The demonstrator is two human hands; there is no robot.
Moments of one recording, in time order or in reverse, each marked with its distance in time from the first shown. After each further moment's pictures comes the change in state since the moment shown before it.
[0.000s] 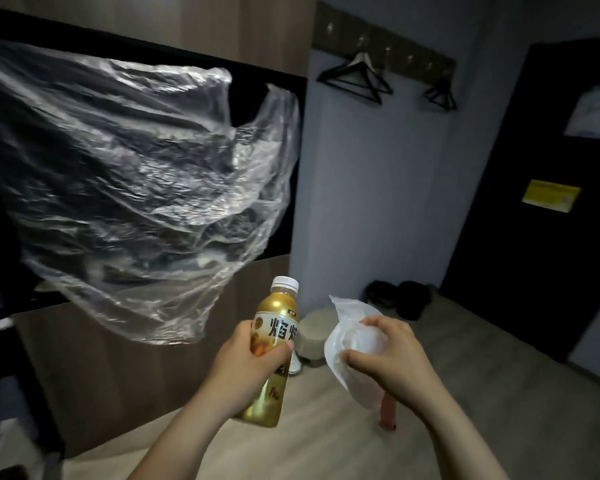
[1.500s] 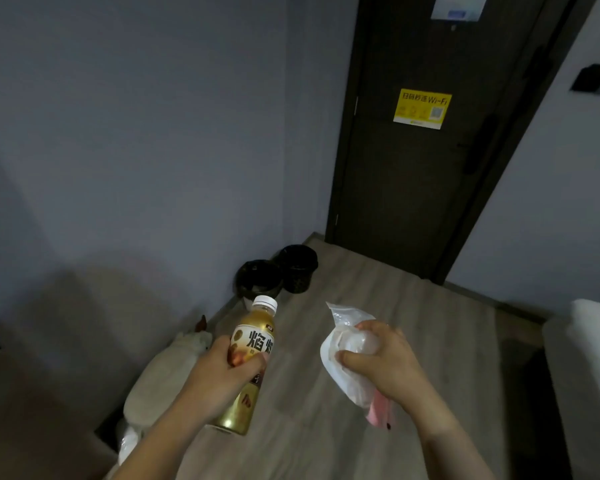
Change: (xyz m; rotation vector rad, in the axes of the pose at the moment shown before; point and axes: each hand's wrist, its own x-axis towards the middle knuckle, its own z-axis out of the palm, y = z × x) left_hand 0.565 0.098 0.562 0.202 -0.503 -0.009; right_hand 0.561 0.429 -0.211 0.024 0.219 0.516
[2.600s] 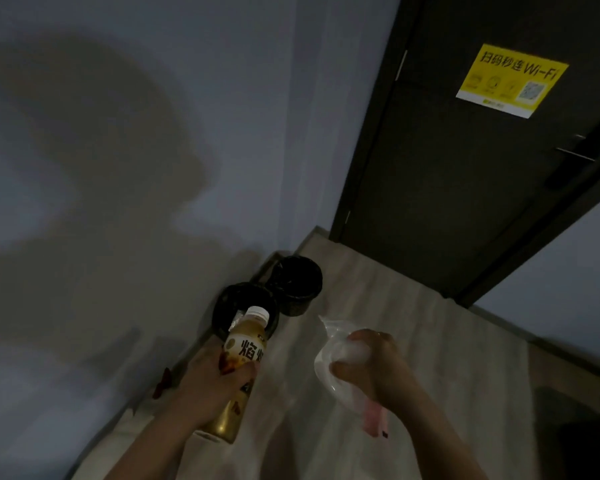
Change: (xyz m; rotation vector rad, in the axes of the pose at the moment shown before) left_hand 0.513 0.048 0.018 -0.029 -0.197 -0.260; right_hand 0.519 -0.045 0.080 -0.275 -0.240 0.149
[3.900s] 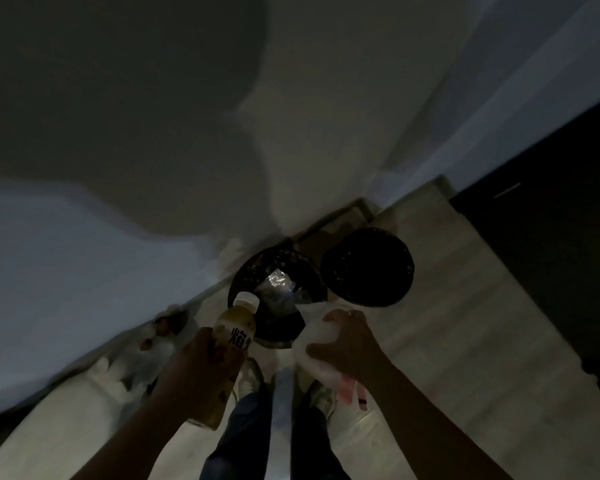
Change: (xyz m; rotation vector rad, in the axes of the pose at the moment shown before) left_hand 0.409 -0.075 0.041 0.072 0.225 -0.466; right_hand 0.503 -0.034 0.160 -0.196 -0.633 -0.052
